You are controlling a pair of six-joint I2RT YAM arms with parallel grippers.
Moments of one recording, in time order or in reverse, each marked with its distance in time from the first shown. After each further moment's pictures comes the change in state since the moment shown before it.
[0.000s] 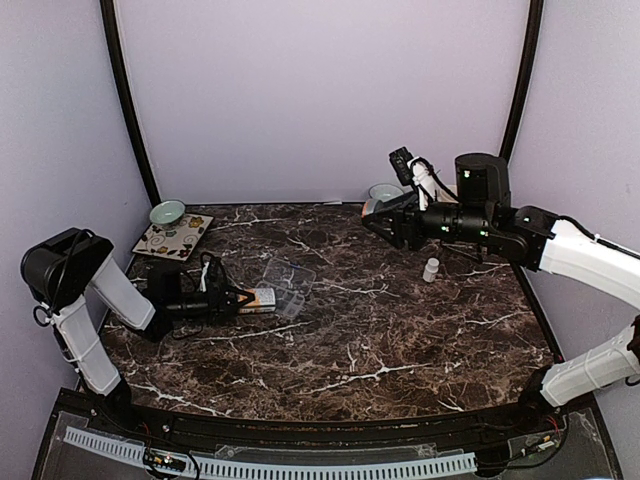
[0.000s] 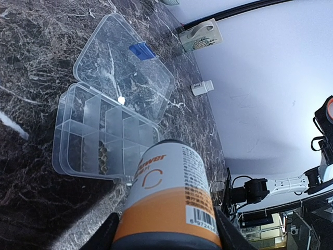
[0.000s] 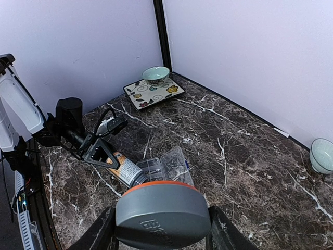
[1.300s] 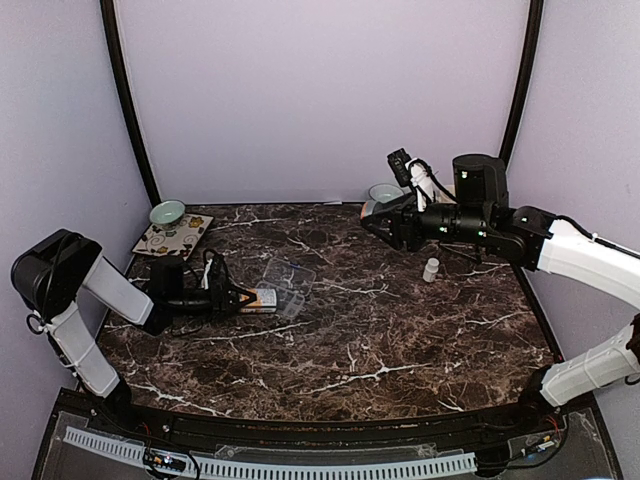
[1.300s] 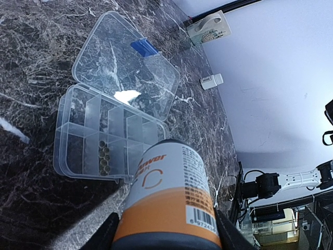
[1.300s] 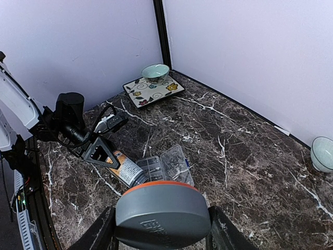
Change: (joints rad) left arm -0.016 -0.080 0.046 -0.212 -0.031 0.105; right arm 0.000 0.010 0.000 0.000 0.000 0.000
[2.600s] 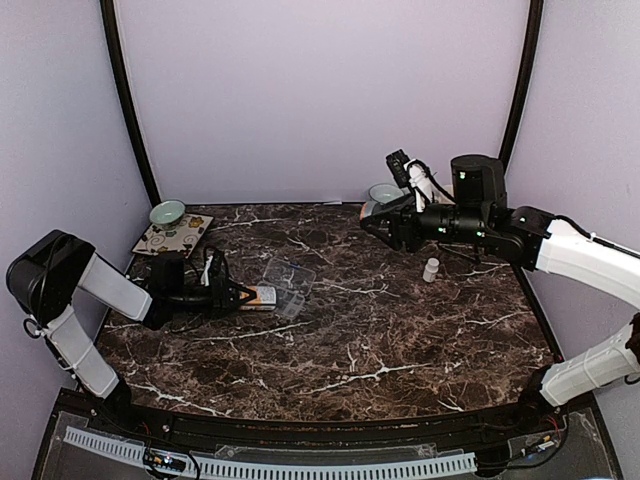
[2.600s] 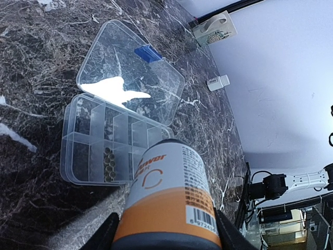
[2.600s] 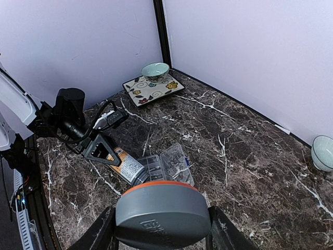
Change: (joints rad) left arm -0.002 -0.037 0.034 -0.106 -0.031 0.050; right arm 0.000 0.007 0.000 0.000 0.000 0.000
